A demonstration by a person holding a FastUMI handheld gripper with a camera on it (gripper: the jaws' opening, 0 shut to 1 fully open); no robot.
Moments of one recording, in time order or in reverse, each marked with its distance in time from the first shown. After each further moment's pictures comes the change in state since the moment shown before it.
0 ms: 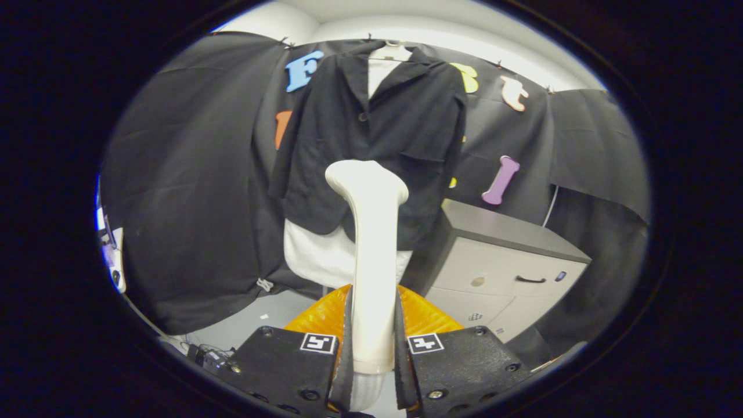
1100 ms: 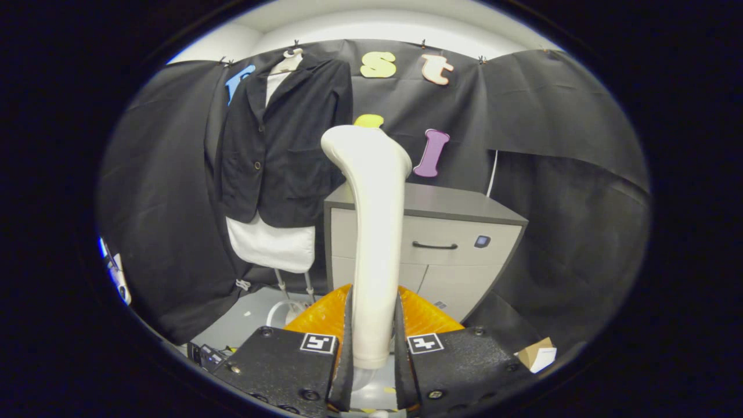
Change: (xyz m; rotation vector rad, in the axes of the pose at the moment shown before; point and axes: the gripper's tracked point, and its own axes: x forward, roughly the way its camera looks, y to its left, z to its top) arm -0.086 -0.212 -0.052 0.136 0.066 -0.085
